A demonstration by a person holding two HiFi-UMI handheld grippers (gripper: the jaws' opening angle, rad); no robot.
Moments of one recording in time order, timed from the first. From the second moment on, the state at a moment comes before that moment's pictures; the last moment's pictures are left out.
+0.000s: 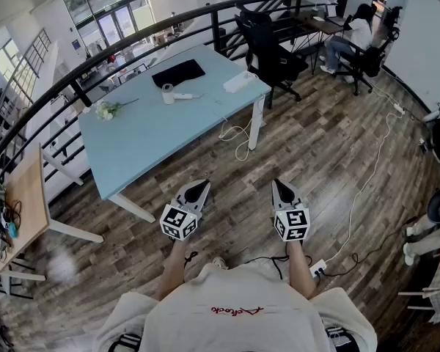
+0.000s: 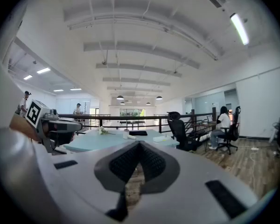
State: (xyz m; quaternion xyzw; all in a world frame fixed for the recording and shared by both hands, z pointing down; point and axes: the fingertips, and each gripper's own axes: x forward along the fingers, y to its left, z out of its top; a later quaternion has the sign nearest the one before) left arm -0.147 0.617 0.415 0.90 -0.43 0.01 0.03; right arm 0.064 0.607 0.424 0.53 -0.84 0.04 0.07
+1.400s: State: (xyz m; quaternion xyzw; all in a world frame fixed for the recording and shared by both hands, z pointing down) left arm -0.057 0.638 0.426 0.89 -0.45 0.02 0.04; right arm 0.124 0.635 0.455 0.48 -0.87 0.07 0.07
